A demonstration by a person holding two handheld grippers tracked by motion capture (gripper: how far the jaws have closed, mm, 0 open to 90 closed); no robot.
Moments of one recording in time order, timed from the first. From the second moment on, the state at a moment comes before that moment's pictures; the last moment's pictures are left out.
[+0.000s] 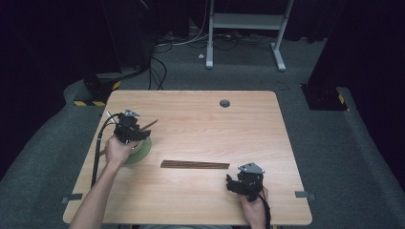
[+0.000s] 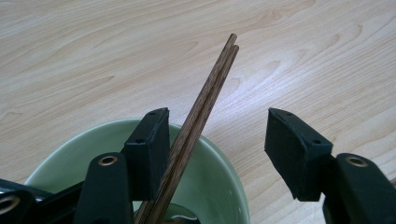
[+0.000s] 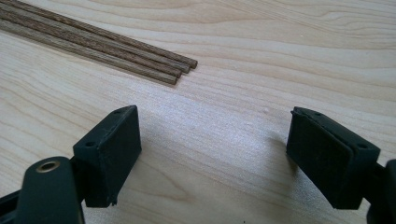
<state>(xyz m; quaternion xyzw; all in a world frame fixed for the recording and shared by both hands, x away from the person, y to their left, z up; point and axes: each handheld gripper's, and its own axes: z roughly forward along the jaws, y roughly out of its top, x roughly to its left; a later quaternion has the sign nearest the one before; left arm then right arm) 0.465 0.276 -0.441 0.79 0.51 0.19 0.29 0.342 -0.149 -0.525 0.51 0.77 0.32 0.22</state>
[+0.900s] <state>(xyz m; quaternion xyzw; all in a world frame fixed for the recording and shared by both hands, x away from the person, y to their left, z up) 0.447 0.267 -0.438 0.80 0.48 0.19 0.29 0.343 -0.149 -0.525 0.51 0.77 0.32 0.22</state>
